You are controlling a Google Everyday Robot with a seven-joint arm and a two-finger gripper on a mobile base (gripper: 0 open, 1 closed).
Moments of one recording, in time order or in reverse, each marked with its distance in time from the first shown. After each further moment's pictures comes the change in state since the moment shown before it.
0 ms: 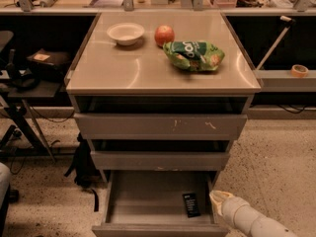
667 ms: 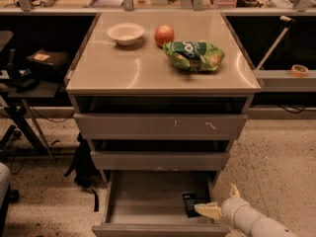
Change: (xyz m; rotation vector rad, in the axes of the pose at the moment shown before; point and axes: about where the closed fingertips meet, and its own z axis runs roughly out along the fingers) arm 0.000 0.000 0.000 0.000 0.000 0.000
